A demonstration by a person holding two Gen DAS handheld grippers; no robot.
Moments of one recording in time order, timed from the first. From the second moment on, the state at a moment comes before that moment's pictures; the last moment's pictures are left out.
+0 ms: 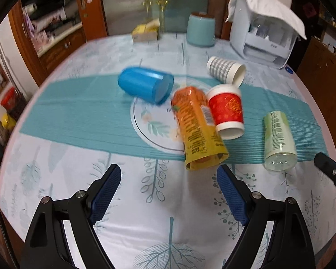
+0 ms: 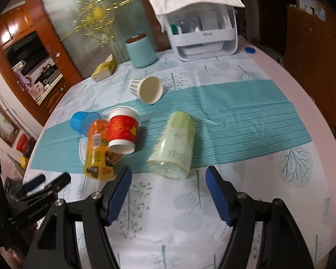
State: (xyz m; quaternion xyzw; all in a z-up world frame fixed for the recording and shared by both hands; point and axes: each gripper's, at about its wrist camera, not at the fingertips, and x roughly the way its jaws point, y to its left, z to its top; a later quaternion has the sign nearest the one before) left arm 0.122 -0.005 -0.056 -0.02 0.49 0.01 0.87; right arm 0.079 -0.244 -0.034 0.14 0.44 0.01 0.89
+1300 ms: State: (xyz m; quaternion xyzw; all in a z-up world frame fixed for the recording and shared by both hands) left arm 0.112 0.020 -0.069 -0.03 0.48 0.01 0.88; right arm 0.139 -0.256 -0.078 0.27 0.52 0.05 0.81
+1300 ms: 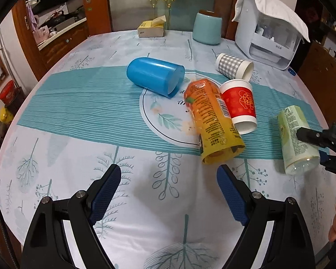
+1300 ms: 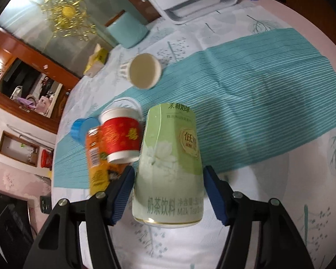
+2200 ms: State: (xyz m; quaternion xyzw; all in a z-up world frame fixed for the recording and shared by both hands) left arm 0.052 0.043 -0.060 -0.03 0.48 0.01 0.87; right arm 0.056 -0.182 -0.088 0.29 0.54 0.12 0.78
